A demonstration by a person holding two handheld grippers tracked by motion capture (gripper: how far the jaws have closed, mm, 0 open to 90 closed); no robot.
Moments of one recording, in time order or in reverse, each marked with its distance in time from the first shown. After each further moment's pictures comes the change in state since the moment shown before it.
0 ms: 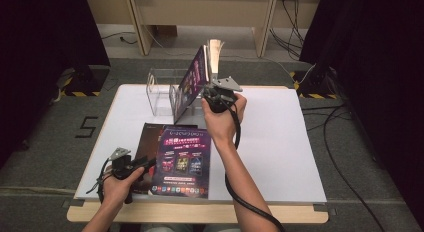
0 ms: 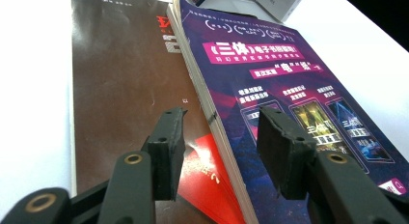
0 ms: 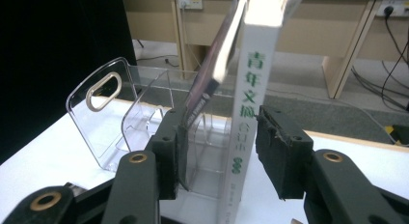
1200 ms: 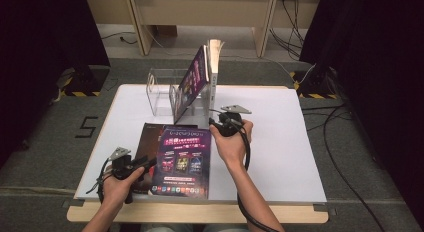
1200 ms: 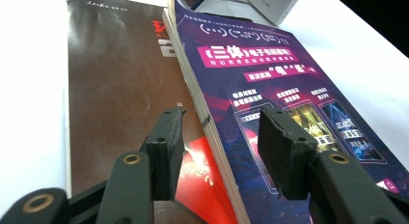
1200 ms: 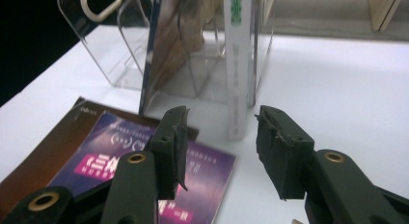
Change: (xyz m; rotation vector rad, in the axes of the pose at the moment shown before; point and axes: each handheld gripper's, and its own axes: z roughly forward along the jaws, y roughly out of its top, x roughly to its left) left arm -0.003 0.002 -0.002 -0.009 -0.010 0.004; right arm -0.023 -0.077 -0.003 0.220 0.112 0.079
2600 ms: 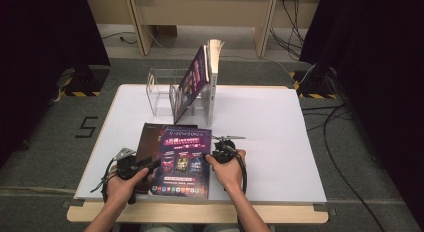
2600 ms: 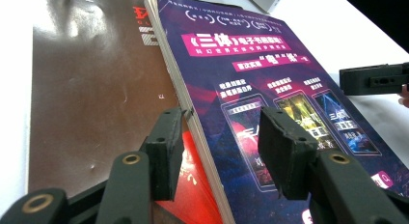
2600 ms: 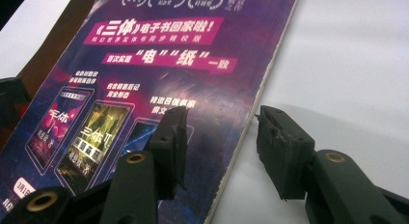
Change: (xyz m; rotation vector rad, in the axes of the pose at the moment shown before) left arm -0.005 -0.004 0.010 0.036 -0.023 0.010; right arm 0.002 -0.087 0.025 0.278 0.152 0.119
